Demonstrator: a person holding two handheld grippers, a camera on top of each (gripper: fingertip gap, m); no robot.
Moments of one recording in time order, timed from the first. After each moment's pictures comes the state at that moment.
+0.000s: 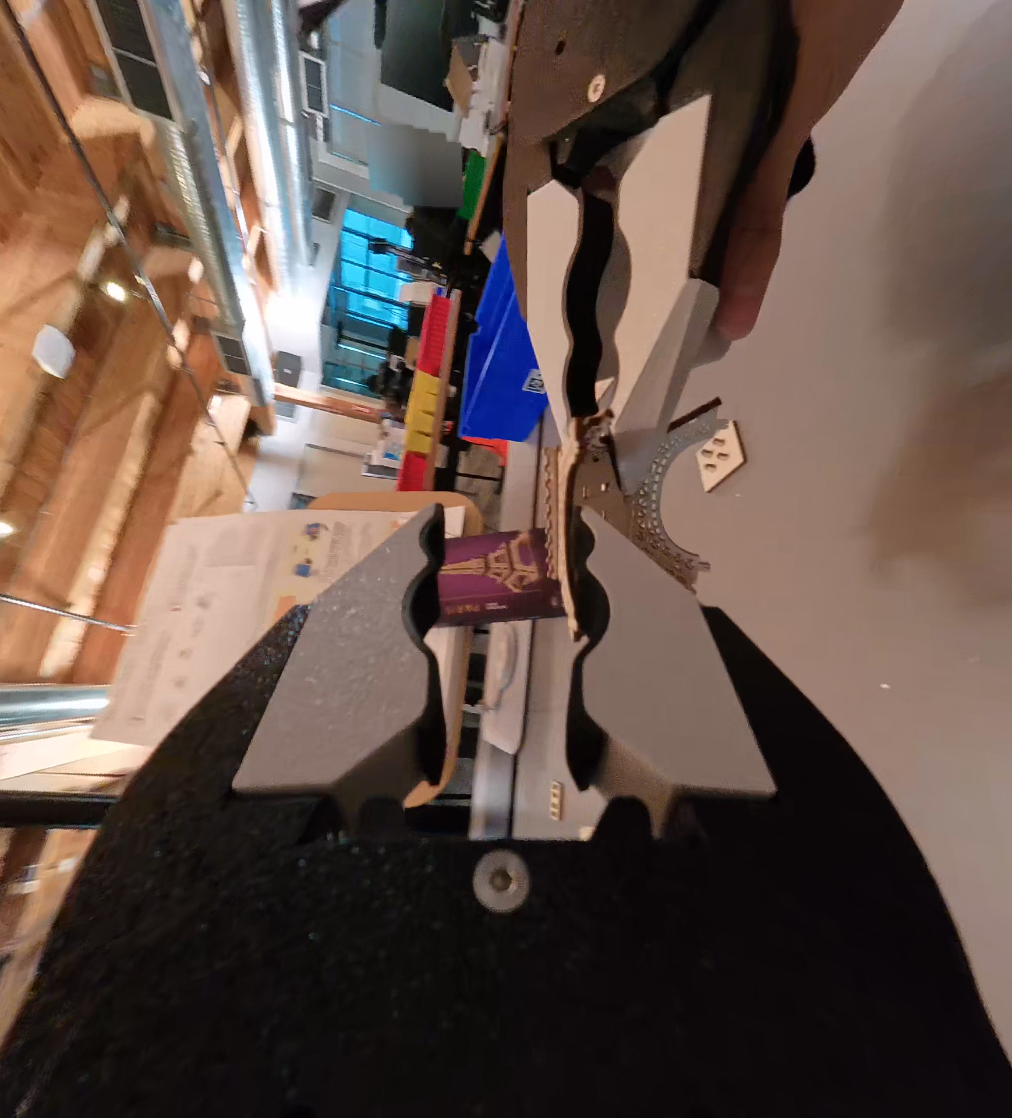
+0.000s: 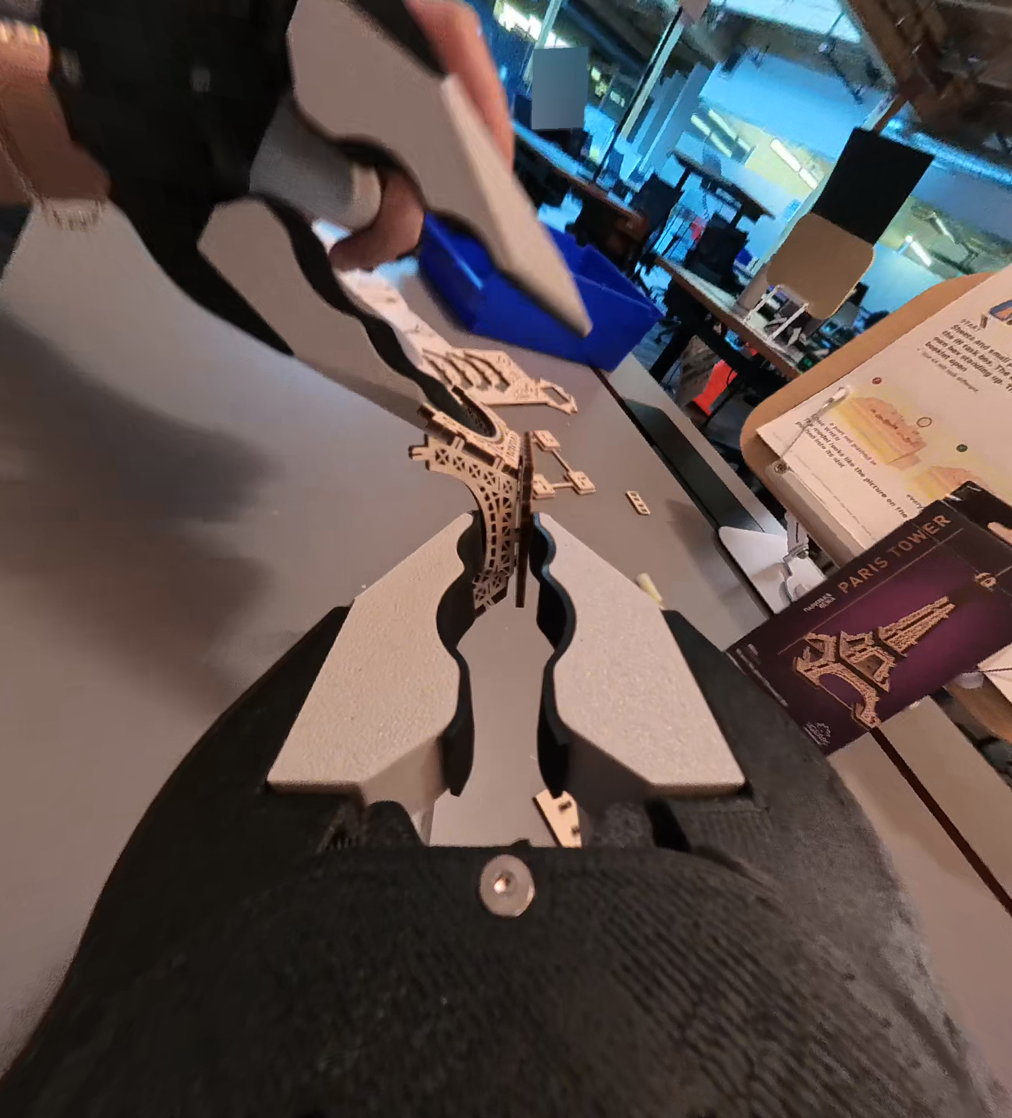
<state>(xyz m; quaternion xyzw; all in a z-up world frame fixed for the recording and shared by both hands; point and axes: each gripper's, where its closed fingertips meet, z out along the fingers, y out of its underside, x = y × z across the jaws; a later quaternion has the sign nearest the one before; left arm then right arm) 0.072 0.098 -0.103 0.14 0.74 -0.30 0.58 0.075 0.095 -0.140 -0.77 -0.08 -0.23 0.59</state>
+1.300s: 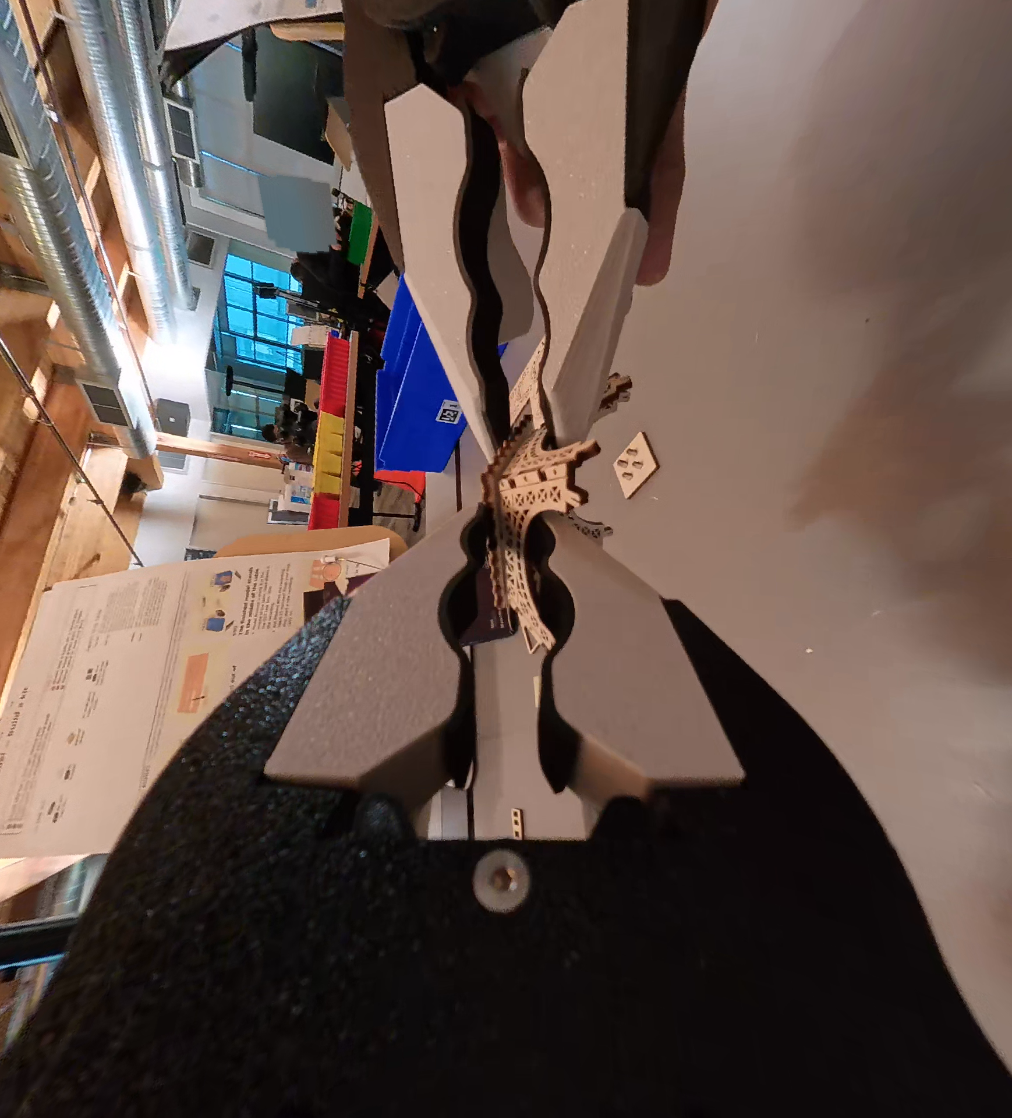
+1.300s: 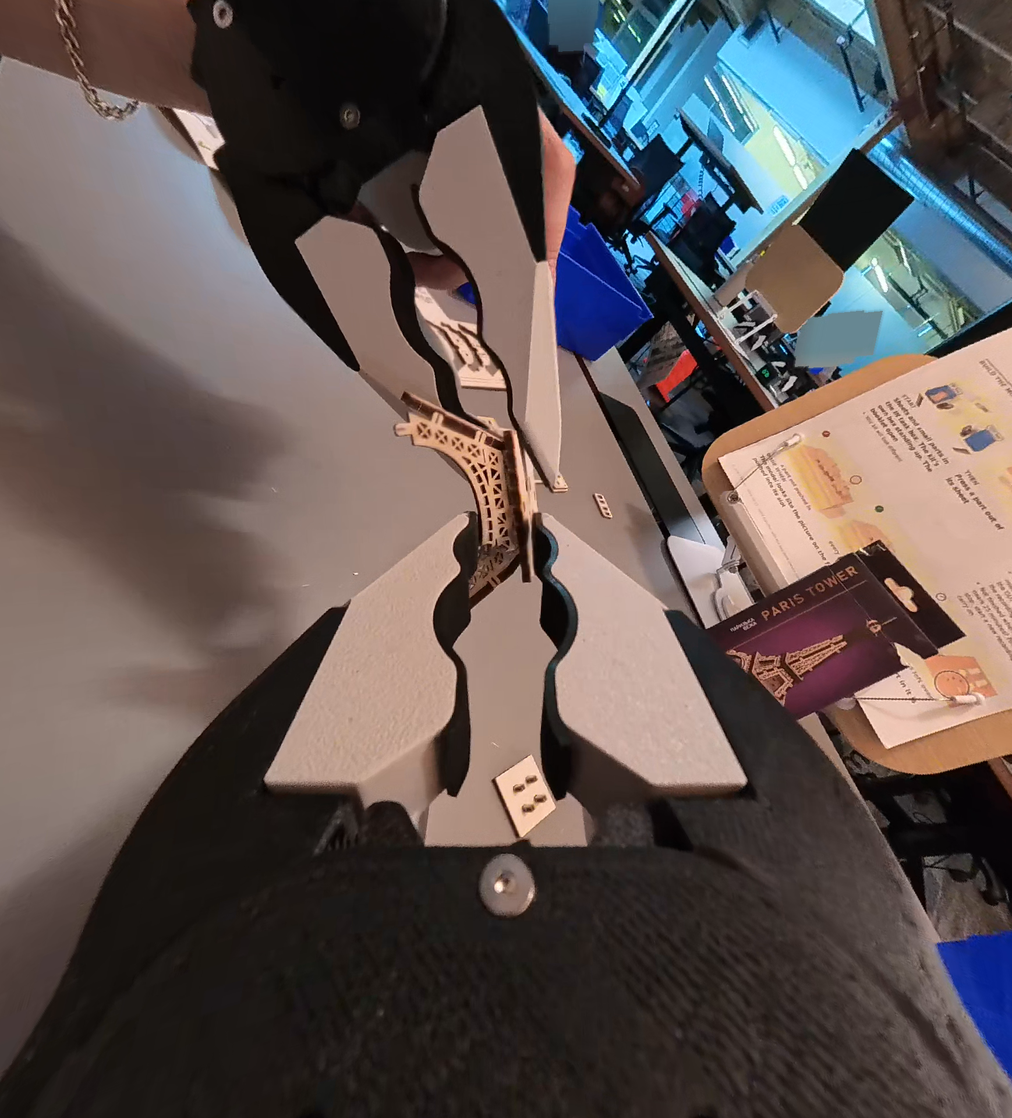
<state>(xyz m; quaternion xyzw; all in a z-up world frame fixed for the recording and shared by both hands) 0.063 0.099 -0.119 0.18 0.78 -0.32 0.50 0.054 0.097 -0.123 -0.78 -0.13 -0.30 0.53</state>
